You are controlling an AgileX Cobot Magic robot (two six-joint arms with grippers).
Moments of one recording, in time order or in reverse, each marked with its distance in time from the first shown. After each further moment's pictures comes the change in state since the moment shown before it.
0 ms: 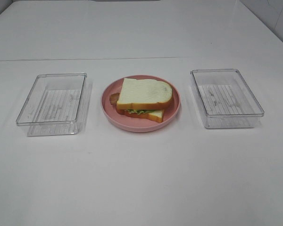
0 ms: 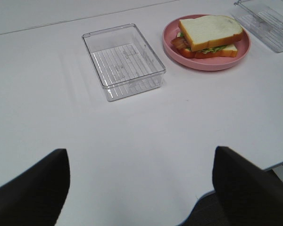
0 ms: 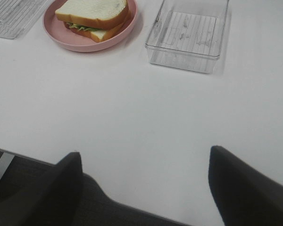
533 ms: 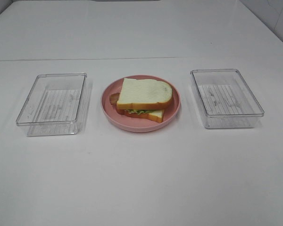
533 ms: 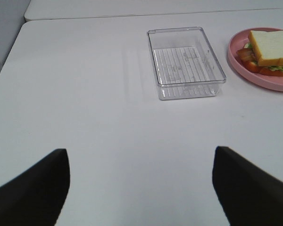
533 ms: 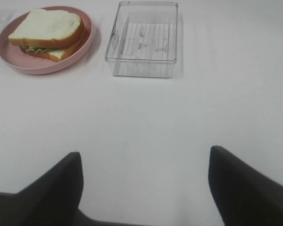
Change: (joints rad) left arm 0.280 0.000 0.000 0.000 0.000 0.000; right arm -0.192 -0.051 0.001 0.005 -0.001 -0.001
